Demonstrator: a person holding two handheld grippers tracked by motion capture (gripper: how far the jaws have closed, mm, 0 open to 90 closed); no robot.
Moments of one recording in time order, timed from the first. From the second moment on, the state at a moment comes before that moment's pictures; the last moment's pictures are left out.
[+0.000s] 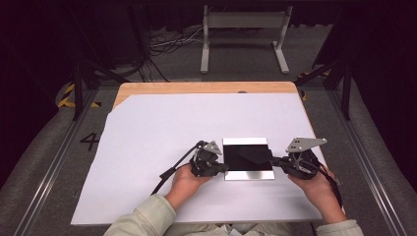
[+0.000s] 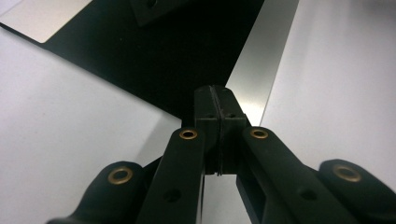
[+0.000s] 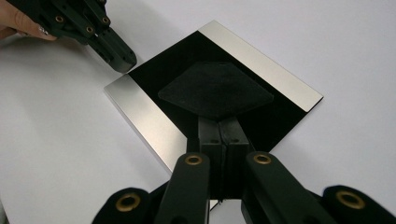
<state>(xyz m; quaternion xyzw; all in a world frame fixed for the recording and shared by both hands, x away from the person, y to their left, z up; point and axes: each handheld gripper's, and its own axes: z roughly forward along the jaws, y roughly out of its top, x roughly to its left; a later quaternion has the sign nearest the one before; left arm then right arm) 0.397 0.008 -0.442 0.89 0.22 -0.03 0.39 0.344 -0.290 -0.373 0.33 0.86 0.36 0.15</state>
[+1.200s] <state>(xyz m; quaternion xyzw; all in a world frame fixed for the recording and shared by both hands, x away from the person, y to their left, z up) 0.386 0.013 -0.430 0.90 0.20 -0.02 0.39 0.344 -0.306 -0.368 0.37 0.85 0.35 0.11</state>
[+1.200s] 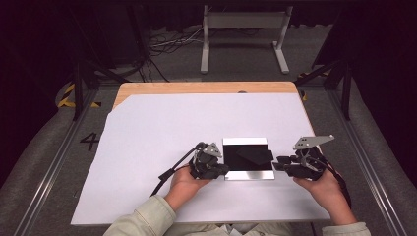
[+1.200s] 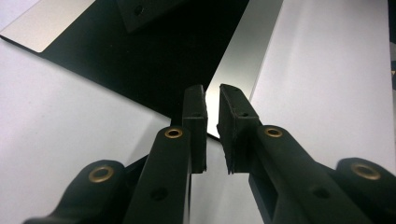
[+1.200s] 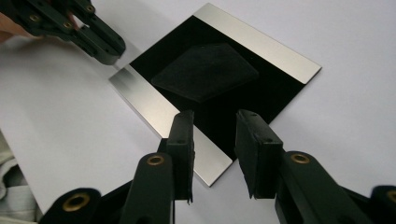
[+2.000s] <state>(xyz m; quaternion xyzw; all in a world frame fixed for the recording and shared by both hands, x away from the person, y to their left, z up) 0.382 0.029 -0.425 0.89 0.21 0.00 0.40 0.352 -0.322 -0.353 0.44 0.81 0.37 0.08</state>
